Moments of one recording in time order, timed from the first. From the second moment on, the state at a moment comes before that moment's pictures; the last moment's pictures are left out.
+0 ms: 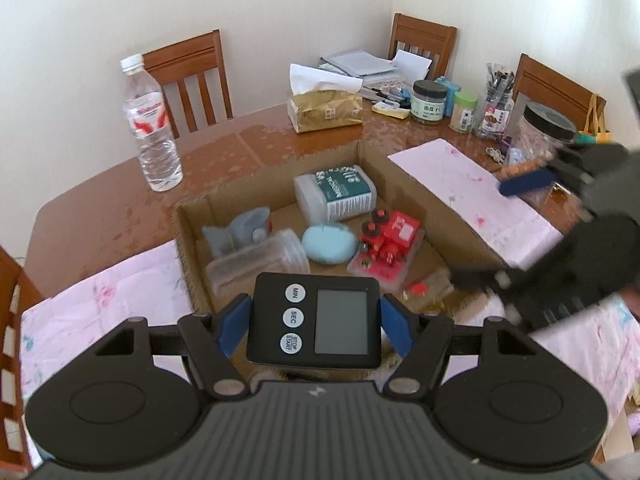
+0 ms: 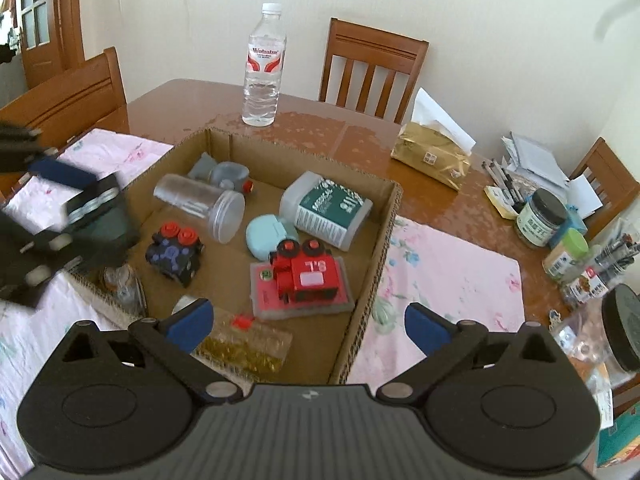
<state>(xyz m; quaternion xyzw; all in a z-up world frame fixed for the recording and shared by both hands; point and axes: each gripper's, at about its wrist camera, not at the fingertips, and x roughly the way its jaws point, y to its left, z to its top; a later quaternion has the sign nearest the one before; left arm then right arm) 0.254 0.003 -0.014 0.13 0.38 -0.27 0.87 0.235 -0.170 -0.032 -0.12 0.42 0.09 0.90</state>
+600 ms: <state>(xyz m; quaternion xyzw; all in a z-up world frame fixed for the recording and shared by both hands) 0.282 -0.033 -0.029 0.13 0.36 -0.25 0.89 0.223 -0.178 -0.035 -0.09 0.43 0.08 0.89</state>
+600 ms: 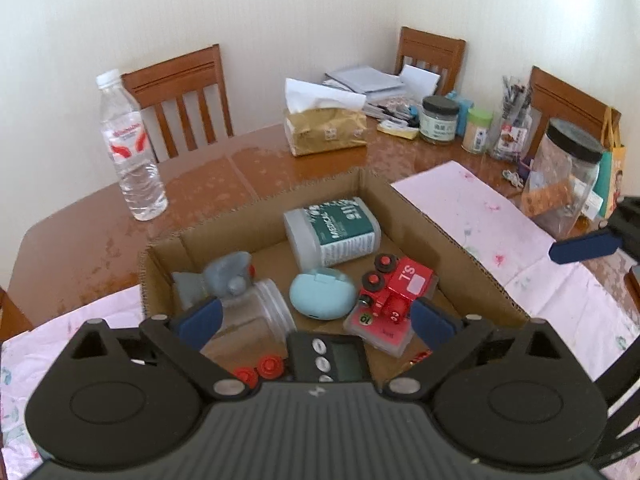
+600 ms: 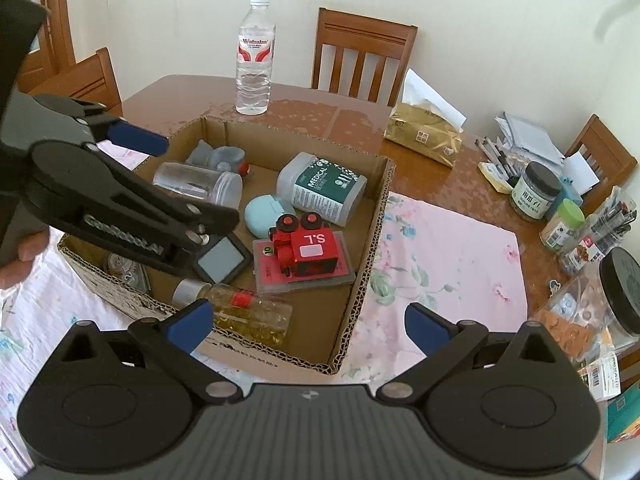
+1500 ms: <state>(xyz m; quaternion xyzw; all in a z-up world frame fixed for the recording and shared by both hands) 0.214 0.030 0.008 0.04 0.43 -0.03 0.90 0.221 -0.154 -0.004 -0.03 0.50 0.00 0.87</state>
